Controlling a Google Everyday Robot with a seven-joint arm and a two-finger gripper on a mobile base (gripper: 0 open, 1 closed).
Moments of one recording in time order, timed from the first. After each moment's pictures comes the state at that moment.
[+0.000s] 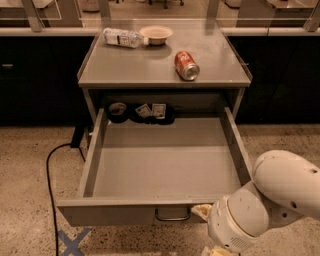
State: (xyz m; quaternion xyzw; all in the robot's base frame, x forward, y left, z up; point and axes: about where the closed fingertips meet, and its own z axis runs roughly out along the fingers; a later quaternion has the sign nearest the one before) arm 0.287 -0.082 0.694 -0.60 0.74 0.26 0.12
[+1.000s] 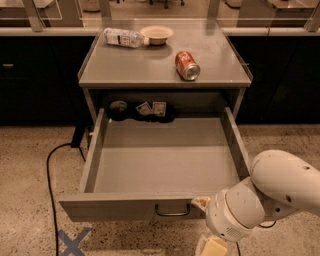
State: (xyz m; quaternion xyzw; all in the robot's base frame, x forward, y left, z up) arm 0.316 -0.081 0.676 -0.59 0.75 0.26 0.15
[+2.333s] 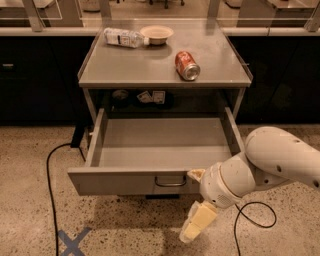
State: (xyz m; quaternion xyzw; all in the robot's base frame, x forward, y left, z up) arm 0.392 -0.073 0.690 -0.58 0.75 0.25 0.20
